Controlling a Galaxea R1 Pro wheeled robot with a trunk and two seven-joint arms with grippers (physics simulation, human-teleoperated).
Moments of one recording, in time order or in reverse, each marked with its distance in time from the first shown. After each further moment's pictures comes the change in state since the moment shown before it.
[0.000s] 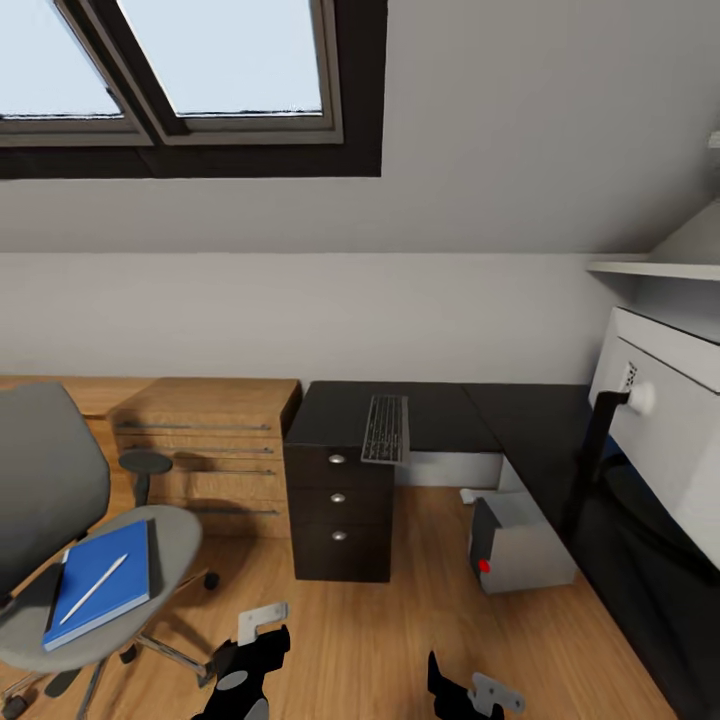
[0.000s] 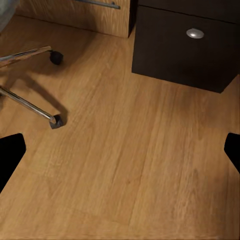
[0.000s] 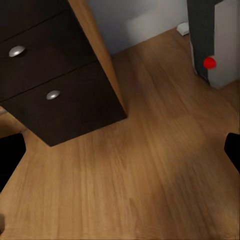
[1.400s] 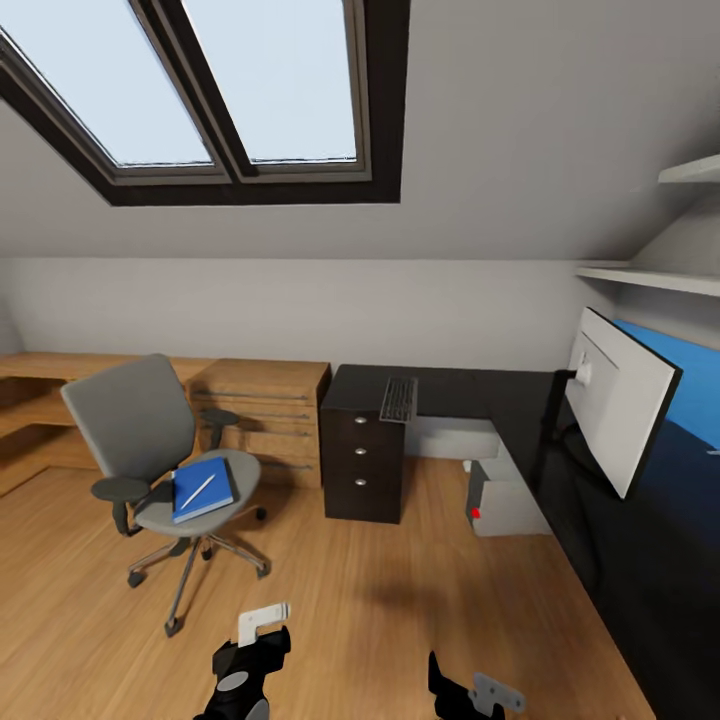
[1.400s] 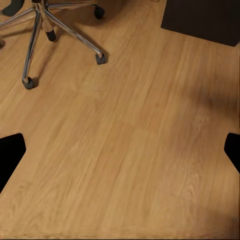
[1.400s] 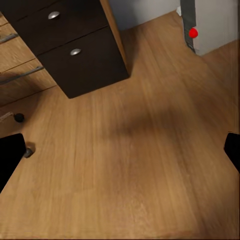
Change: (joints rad) left arm 0.000 -0.002 -0.001 0.005 0.001 0.000 -0.001; right arm 0.000 -0.002 0.000 0.000 0.001 -0.002 0.001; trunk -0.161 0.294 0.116
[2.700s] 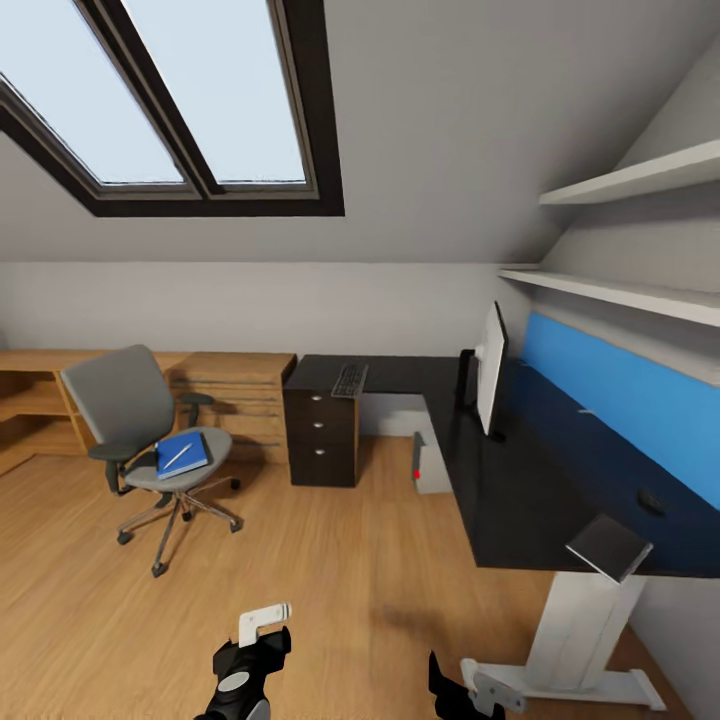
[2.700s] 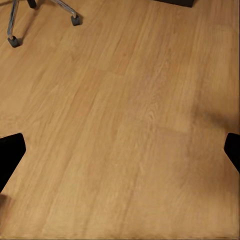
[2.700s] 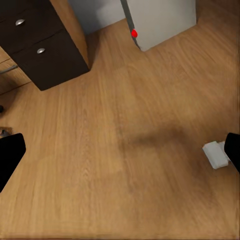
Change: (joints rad) left arm 0.000 -0.002 -0.002 0.001 -0.002 0.000 0.003; right arm 0.000 0.000 0.000 0.000 0.000 0.000 0.000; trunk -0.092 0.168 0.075
